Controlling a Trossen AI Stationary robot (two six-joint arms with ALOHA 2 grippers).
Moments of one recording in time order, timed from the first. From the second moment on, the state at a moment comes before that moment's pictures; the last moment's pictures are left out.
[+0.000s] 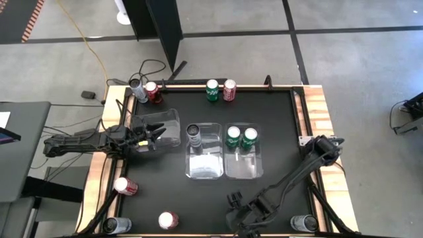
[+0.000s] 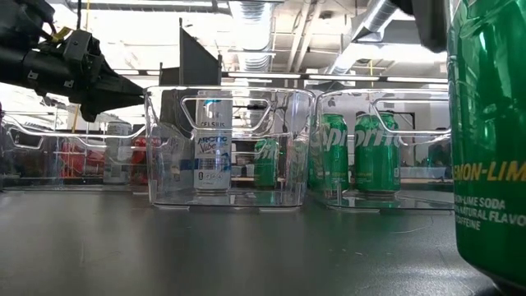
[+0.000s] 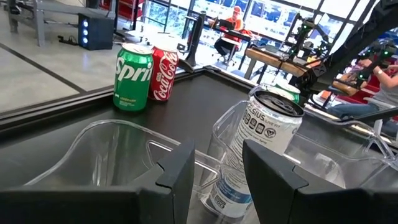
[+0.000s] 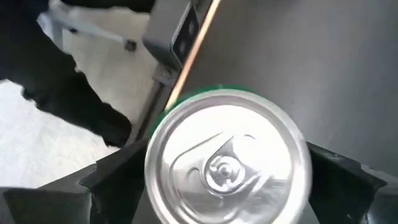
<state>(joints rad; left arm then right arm) 0.06 0.11 0.07 -0.06 -0.41 -0.30 0.69 2.00 1.59 -0.66 0.07 0.29</state>
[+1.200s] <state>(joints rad) 0.06 0.11 0.07 -0.06 -0.41 -0.29 0.65 2.01 1.60 -0.66 0.01 0.37</state>
